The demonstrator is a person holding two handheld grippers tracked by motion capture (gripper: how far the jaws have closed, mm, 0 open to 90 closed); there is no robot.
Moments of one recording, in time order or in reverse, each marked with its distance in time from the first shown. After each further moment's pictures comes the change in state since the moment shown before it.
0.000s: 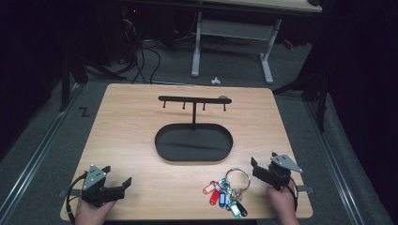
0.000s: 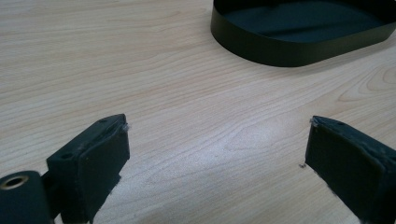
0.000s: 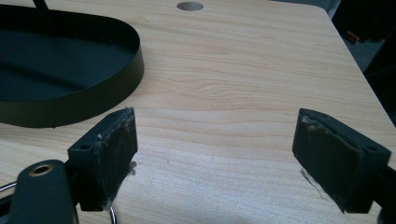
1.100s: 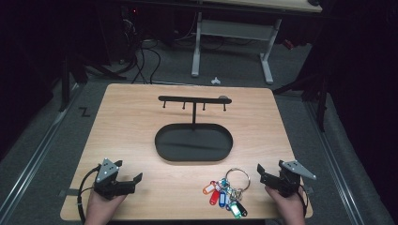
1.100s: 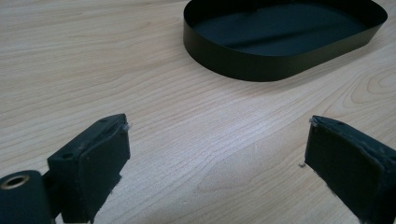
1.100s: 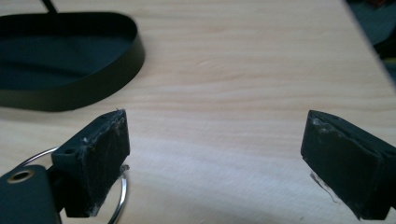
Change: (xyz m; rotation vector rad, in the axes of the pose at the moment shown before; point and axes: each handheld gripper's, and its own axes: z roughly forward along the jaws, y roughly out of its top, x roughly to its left) left arm -0.014 0.016 0.027 0.005 -0.054 0.050; right arm -0.019 -0.011 -0.024 0.064 0.077 0.130
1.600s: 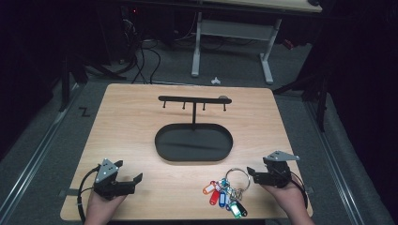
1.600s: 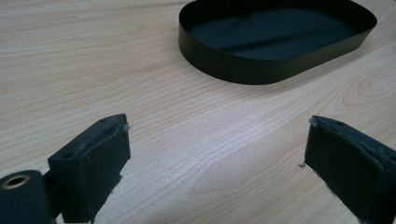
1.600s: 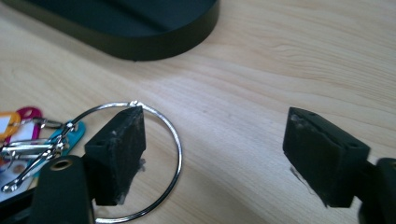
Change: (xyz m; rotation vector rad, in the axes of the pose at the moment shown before) left arm 0.000 0.000 -0.002 -0.012 -0.022 -0.012; right arm 0.027 0.037 0.013 0.257 0.167 -0.282
